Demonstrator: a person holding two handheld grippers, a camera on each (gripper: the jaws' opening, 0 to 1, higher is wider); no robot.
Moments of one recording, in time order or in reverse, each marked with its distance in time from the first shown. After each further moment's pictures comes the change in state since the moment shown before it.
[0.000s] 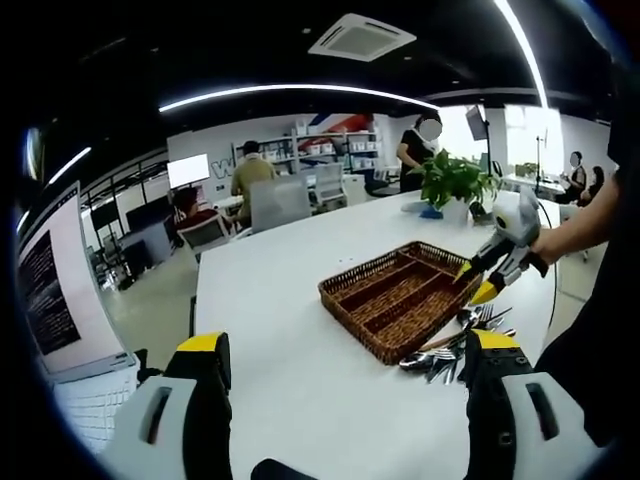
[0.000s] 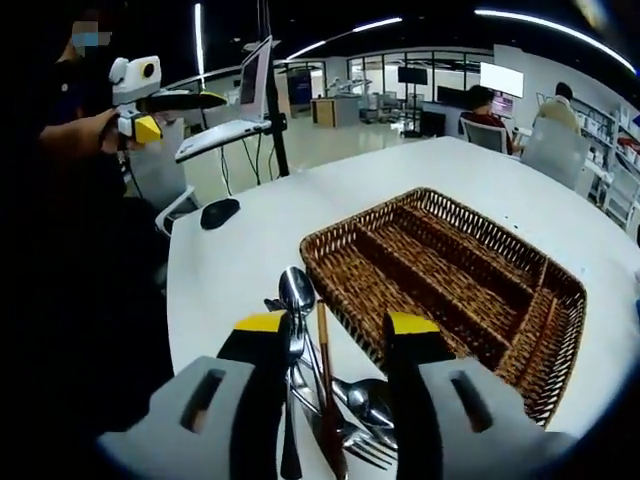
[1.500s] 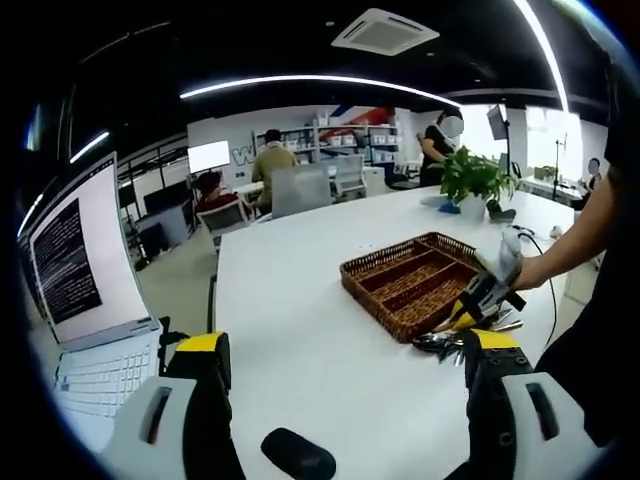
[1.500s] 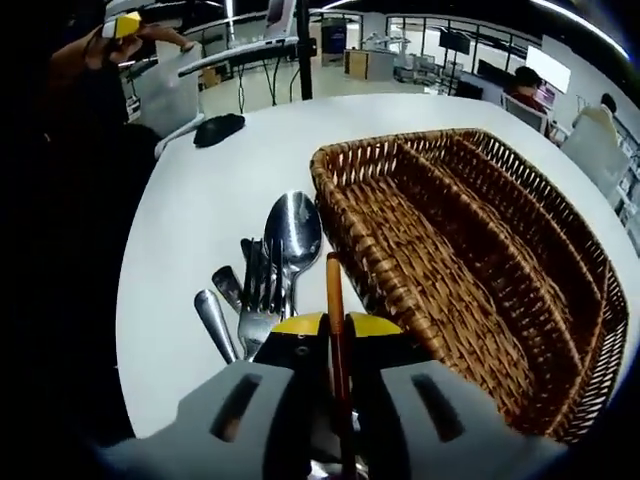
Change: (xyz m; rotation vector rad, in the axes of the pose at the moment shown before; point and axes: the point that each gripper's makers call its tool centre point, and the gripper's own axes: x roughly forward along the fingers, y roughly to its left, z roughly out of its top) left arm -0.032 0.022 -0.023 -0.046 0.034 0.080; right arm 0.078 0.003 -0.058 -0.157 0.205 0.050
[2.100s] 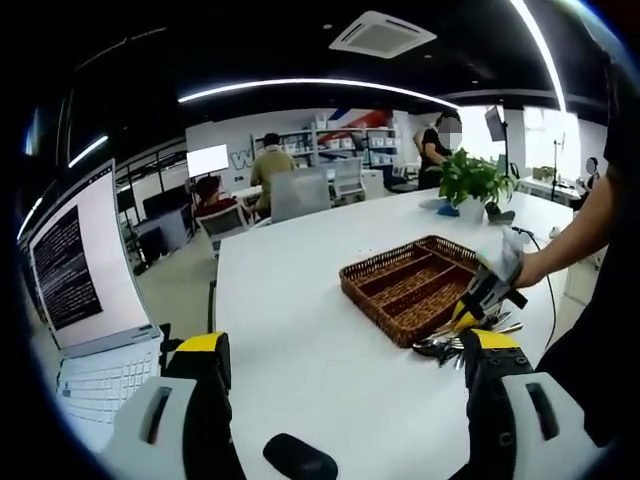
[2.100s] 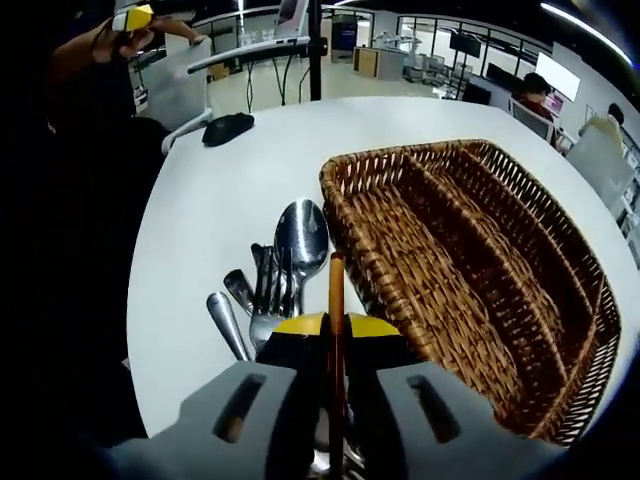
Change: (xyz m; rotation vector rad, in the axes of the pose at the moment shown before) left arm 0.002 -0.002 0.007 0.009 -0.018 -0.008; right arm -0.011 0.004 0.009 -0.001 0.020 0.028
